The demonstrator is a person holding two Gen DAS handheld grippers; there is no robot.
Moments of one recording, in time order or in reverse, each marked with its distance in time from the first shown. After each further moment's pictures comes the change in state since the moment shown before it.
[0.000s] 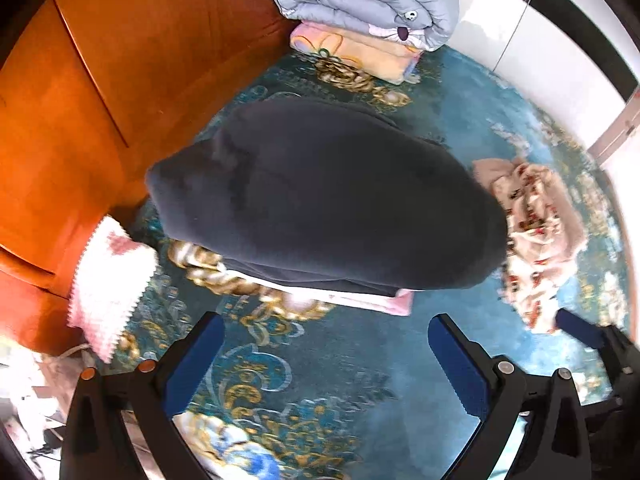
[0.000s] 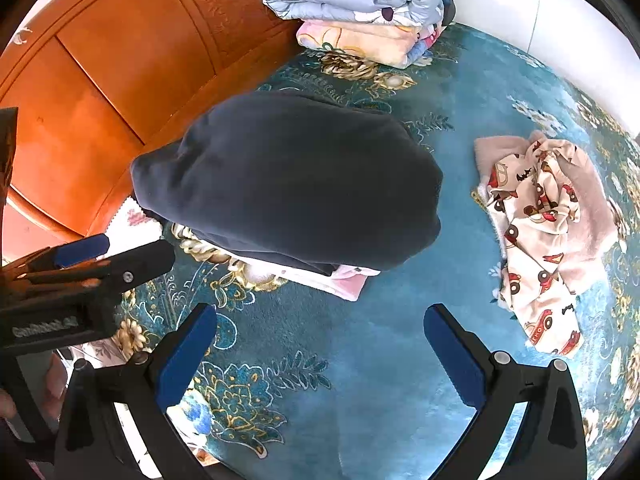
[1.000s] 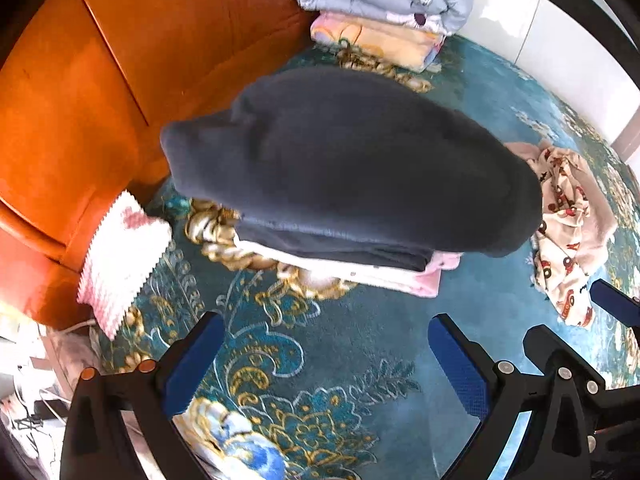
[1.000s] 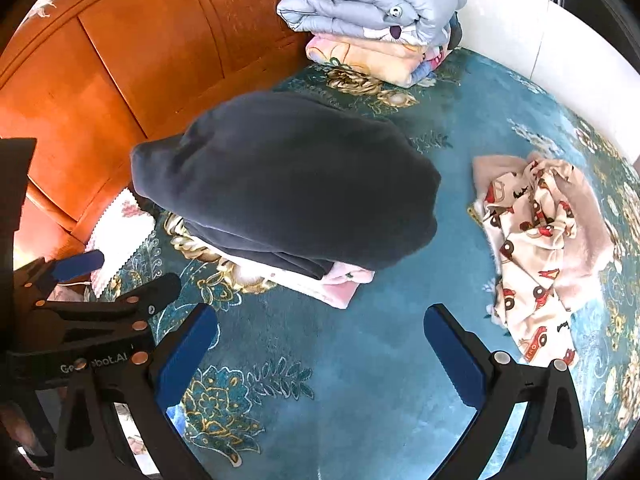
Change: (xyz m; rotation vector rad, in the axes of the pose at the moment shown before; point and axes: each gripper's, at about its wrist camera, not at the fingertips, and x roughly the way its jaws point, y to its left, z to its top) left arm 0.031 -0.010 -0.045 -0.026 0.026 0.066; right arm 0.010 -0.006 -0.026 -0.051 -0.078 -0.015
